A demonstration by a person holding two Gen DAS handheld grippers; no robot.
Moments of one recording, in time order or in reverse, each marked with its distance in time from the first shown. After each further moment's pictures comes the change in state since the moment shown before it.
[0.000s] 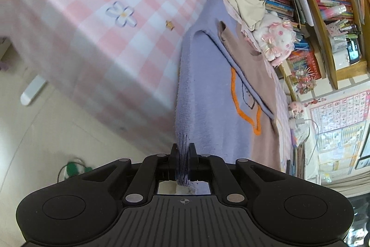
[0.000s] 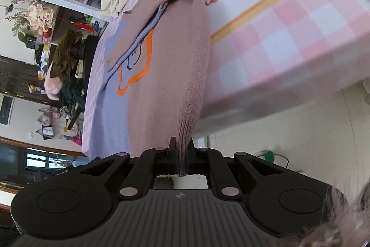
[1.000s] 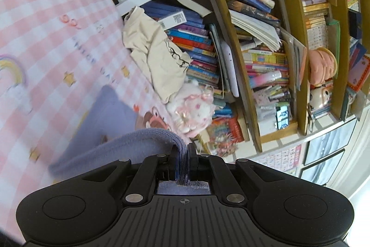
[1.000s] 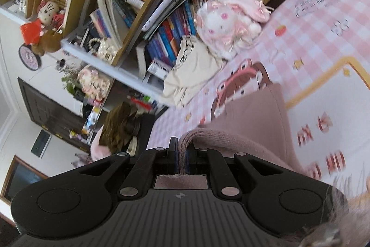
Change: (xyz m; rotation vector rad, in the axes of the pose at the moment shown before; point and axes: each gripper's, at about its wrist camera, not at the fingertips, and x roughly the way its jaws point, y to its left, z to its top) left arm 0.032 -0.080 0.149 -0.041 -0.228 -0.418; right arm -0.016 0.112 0.162 -0.103 -0.357 0.232
